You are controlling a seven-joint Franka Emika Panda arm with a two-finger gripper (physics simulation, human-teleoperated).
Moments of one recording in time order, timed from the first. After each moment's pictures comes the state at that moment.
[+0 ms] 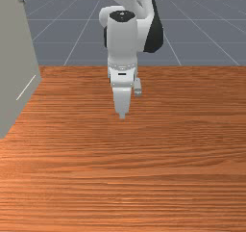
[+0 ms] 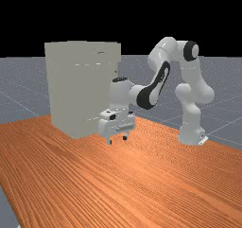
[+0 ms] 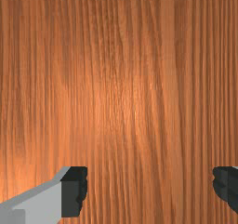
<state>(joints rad) 0.00 0.39 0.00 -1.92 0.01 2.37 -0.78</state>
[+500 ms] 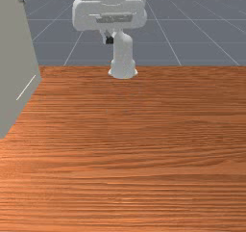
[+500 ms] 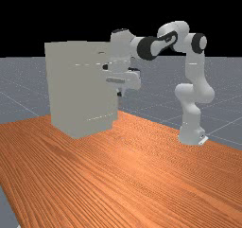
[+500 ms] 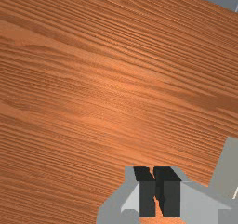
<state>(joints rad) 0.07 0.11 -0.12 -1.74 -0.05 1.80 0.42</state>
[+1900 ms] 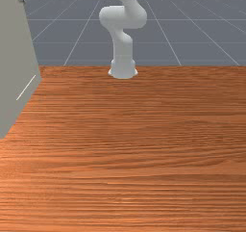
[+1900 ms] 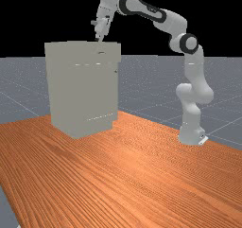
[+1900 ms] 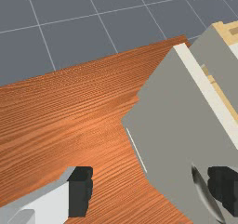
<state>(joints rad) -0.13 0.11 -0.35 -1.18 -0.08 1.57 0.70</state>
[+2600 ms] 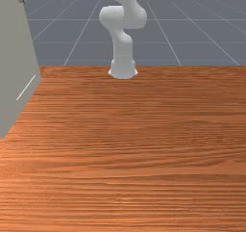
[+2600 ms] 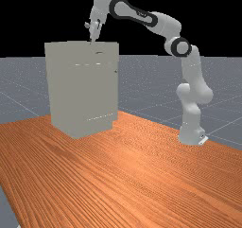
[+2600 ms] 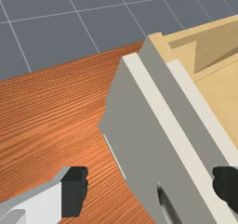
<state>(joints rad) -0.19 0.24 -0.41 -1.04 -0.10 1.57 0.66</state>
